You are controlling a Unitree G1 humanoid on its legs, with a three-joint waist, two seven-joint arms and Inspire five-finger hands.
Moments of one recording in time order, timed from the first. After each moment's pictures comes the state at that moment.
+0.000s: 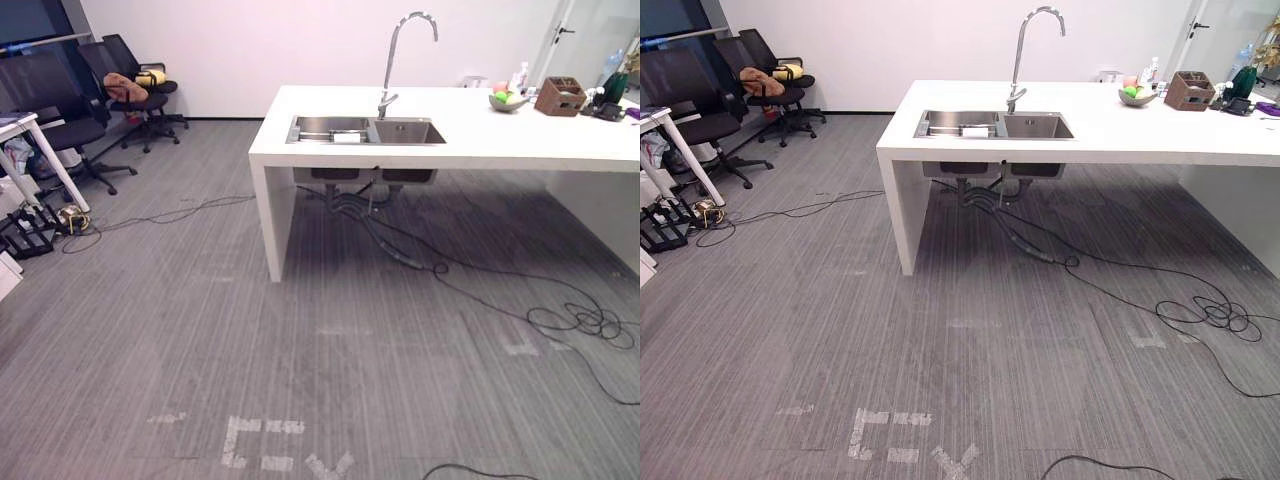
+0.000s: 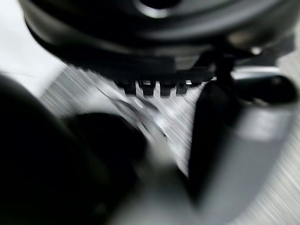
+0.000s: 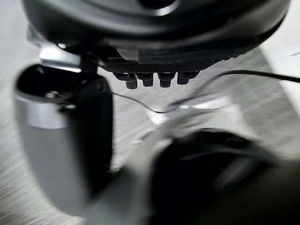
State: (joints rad) left arm 0.23 0.13 0.21 1.07 -0.55 0.27 -0.14; right arm 0.25 -0.08 -0.30 1.05 0.08 0.05 0.10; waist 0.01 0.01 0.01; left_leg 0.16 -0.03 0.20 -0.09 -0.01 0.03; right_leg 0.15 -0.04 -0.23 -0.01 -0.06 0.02
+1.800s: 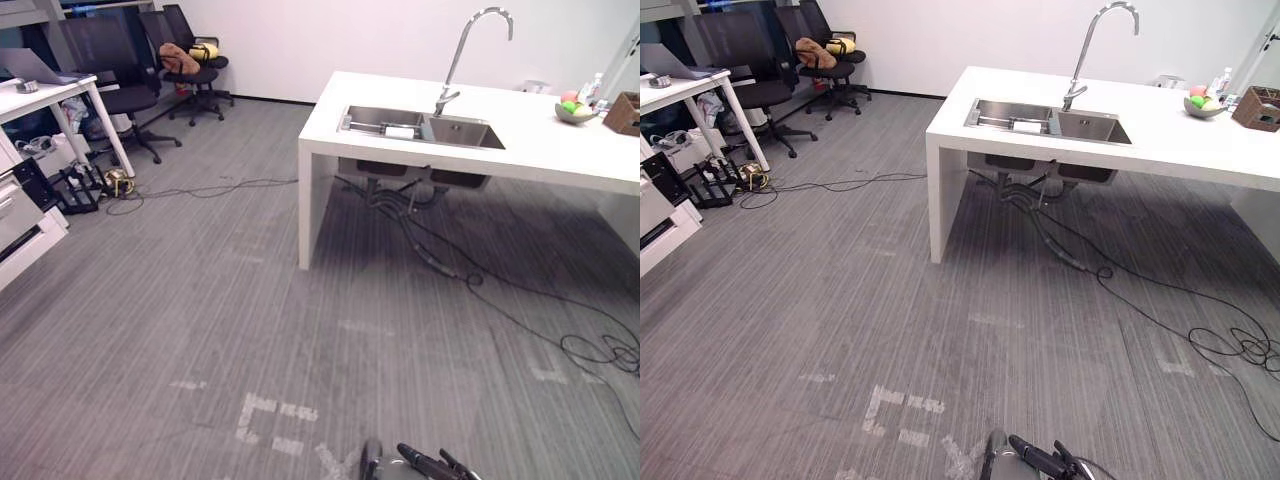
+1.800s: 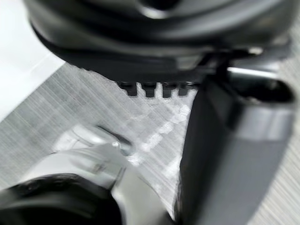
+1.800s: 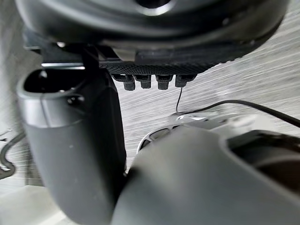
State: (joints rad) left arm 0.21 0.09 0.29 1.02 -0.31 0.17 0.03; right arm 0.20 -0.07 -0.23 0.92 0.21 -0.01 0.13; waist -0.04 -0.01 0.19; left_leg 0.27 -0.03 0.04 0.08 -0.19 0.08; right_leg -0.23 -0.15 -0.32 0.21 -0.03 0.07
